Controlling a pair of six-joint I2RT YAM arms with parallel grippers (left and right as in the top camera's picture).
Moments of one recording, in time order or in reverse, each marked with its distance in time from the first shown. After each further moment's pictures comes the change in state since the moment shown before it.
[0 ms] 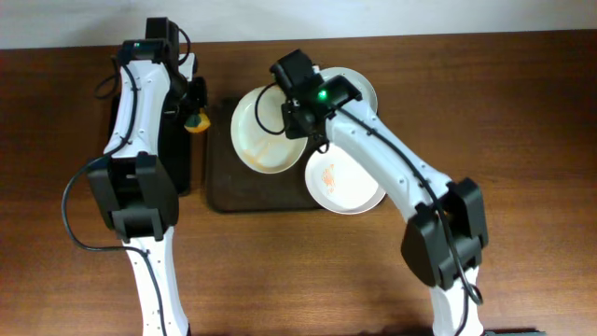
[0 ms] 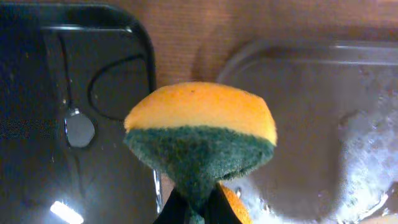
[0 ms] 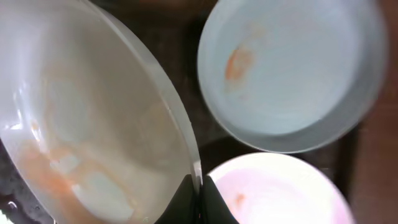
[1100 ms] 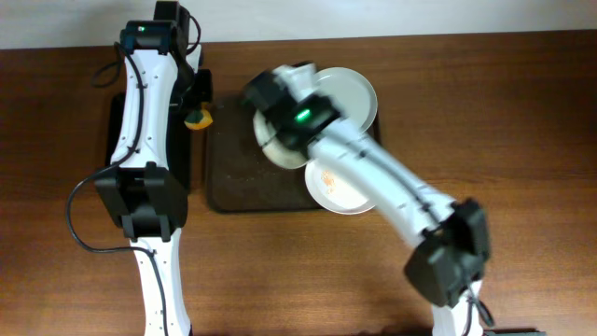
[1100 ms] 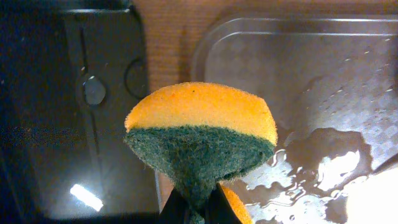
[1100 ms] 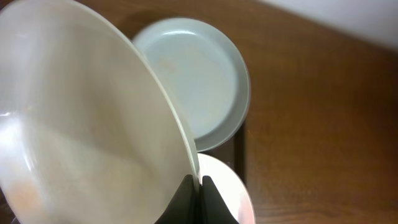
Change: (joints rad) left arm -0.063 0.000 0.189 -0.204 -0.069 -0.024; right arm 0.034 -0.078 0.002 -0.106 0.300 0.034
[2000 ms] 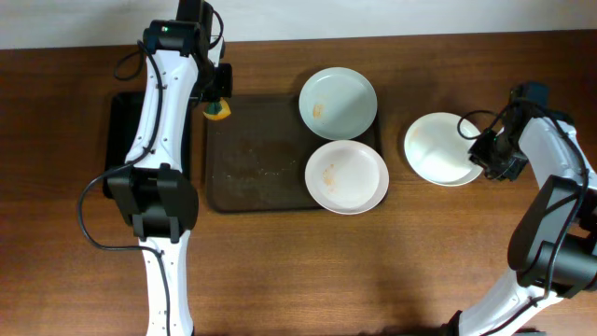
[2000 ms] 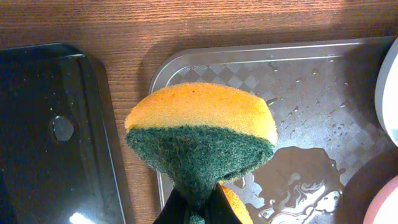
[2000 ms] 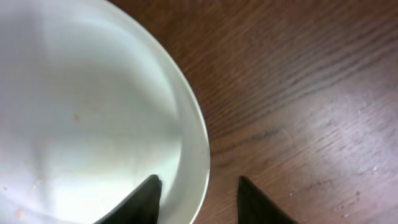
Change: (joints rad) left arm -0.067 0.000 0.000 0.087 0.001 0.000; right arm -0.975 -0.080 -0.562 0.235 -0.555 -0.047
